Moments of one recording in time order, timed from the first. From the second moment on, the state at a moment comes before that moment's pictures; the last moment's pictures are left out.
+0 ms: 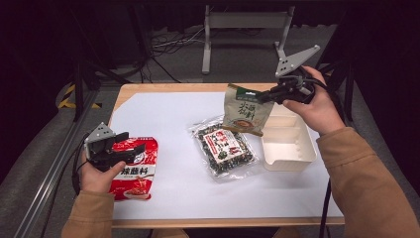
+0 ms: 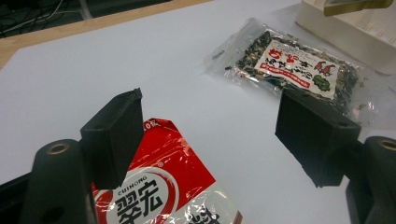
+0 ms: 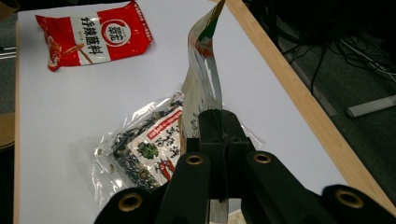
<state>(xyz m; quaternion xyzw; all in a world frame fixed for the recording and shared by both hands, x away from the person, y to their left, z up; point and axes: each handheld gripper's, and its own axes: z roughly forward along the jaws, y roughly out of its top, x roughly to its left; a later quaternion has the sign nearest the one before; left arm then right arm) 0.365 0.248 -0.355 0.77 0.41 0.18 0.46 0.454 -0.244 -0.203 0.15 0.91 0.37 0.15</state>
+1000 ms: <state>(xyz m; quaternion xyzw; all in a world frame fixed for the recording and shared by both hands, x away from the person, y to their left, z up) 0.339 0.271 -0.364 0.75 0.45 0.18 0.44 0.486 -0.312 -0.196 0.13 0.90 0.35 0.21</state>
